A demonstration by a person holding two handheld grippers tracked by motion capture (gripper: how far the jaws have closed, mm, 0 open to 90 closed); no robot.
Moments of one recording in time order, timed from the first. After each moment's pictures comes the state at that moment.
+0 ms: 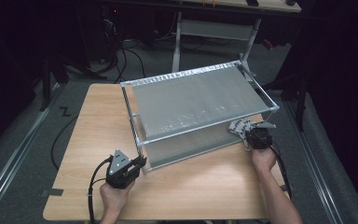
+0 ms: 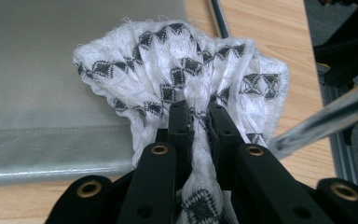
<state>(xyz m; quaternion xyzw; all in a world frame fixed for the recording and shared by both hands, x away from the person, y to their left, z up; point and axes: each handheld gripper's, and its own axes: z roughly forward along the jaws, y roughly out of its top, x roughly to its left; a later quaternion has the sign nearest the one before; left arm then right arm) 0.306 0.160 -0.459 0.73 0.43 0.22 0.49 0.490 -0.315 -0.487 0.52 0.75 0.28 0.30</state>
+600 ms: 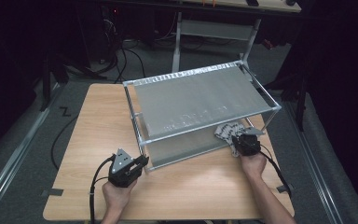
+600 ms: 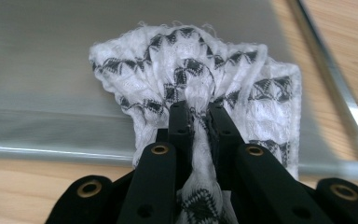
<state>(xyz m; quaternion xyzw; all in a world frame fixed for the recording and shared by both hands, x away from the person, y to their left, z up) 0.311 0.153 -0.459 0.73 0.42 0.22 0.49 0.462 -0.271 -0.492 0.47 0.78 0.33 0.27</state>
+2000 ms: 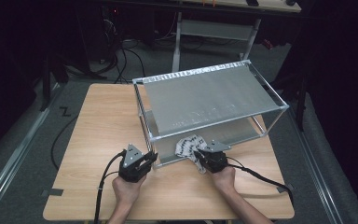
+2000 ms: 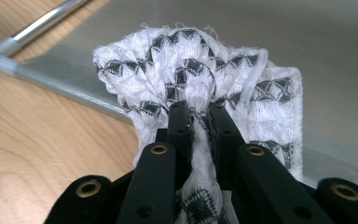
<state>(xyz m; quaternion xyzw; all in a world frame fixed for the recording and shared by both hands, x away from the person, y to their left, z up) 0.327 0.130 -0.458 0.73 0.42 0.22 0.49 0.403 -0.164 -0.496 0.33 0.83 0.40 0.19</state>
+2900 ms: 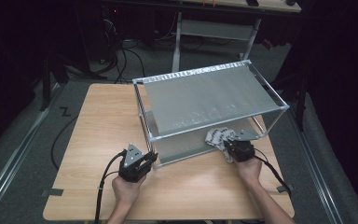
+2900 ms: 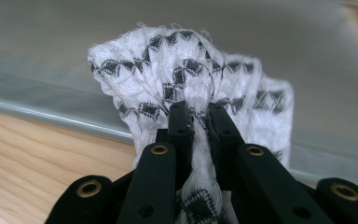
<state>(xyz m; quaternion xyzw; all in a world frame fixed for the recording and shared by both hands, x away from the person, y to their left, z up) 0.327 0.130 -0.458 0.74 0.42 0.22 0.49 0.438 -0.256 -0.480 0.41 0.81 0.33 0.27</state>
